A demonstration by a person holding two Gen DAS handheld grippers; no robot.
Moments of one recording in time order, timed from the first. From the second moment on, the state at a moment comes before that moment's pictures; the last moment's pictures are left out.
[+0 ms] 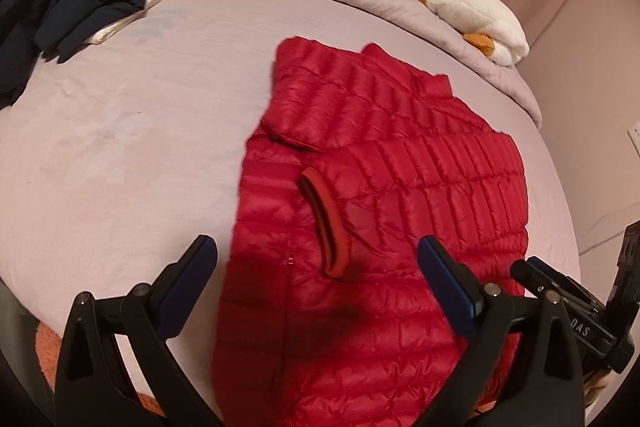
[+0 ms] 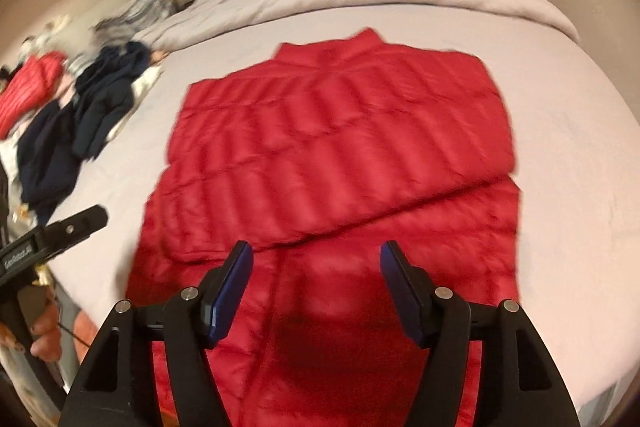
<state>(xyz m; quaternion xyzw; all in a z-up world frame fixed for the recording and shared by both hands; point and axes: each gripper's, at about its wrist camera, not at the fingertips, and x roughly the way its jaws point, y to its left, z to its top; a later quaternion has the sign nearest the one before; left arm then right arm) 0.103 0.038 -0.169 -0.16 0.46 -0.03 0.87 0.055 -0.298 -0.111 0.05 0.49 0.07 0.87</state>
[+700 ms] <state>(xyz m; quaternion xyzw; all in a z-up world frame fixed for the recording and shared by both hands) 0.148 -0.010 -0.244 -0.21 0.53 -0.10 0.81 0.017 -0.376 -0.106 0.11 0.47 -0.06 0.88</state>
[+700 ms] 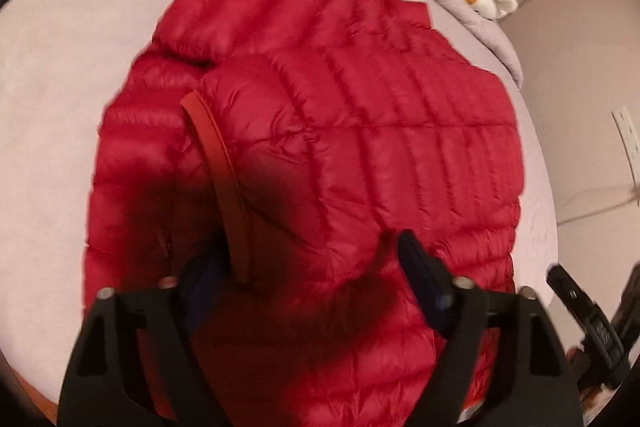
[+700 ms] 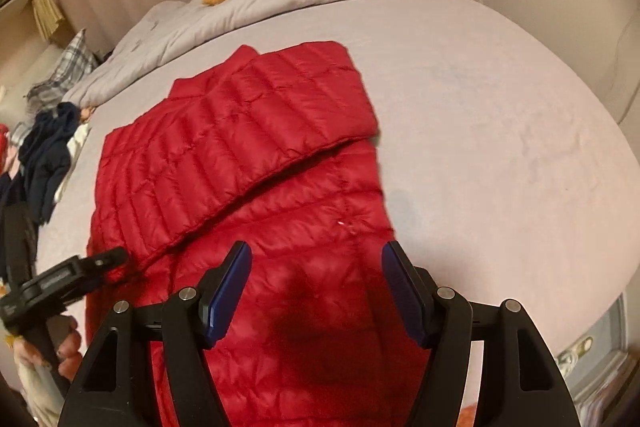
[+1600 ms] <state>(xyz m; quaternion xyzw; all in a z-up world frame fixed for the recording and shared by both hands) 0.252 0.048 -0.160 -0.18 0.44 -0.06 0.88 0.017 -0.380 -0.097 0.11 0.44 -0.07 0.89</state>
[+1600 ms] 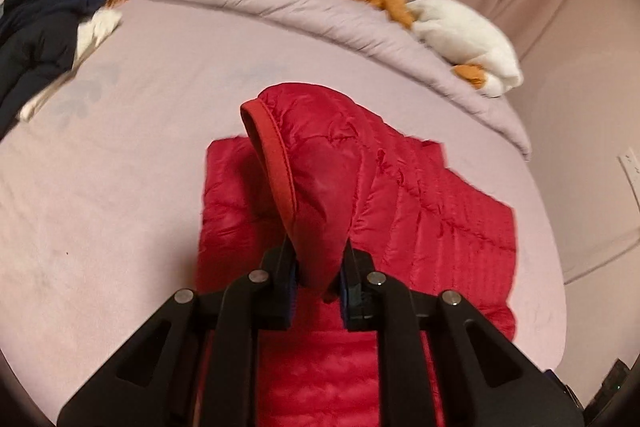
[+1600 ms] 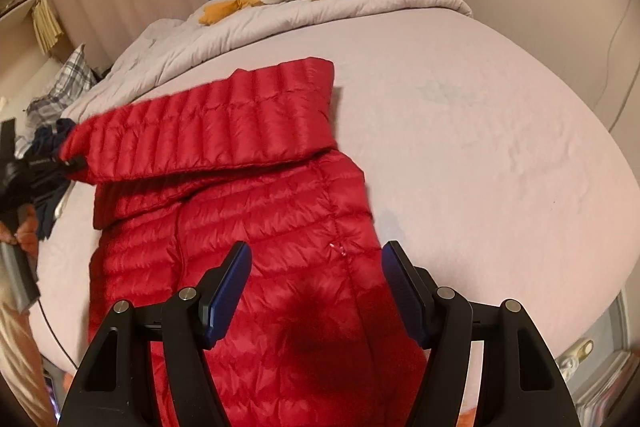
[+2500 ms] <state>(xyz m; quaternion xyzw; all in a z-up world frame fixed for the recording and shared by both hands) 0.253 0.057 -0.215 -0.12 0.48 0.01 0.87 0.020 -0.388 -0.111 0.11 0.45 -0.08 0.88</state>
